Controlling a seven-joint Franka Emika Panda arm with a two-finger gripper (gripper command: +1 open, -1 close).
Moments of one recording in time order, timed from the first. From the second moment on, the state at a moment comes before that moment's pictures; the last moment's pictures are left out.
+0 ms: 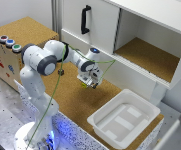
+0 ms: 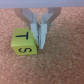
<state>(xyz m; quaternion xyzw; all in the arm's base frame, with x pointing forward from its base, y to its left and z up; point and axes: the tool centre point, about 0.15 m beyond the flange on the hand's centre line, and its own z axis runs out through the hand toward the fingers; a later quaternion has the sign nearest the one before) 0.423 -0.002 0.207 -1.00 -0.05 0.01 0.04</state>
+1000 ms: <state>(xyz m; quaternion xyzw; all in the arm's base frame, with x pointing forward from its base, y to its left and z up) 0.419 0.080 0.202 -1.00 -0.07 0.02 0.04</state>
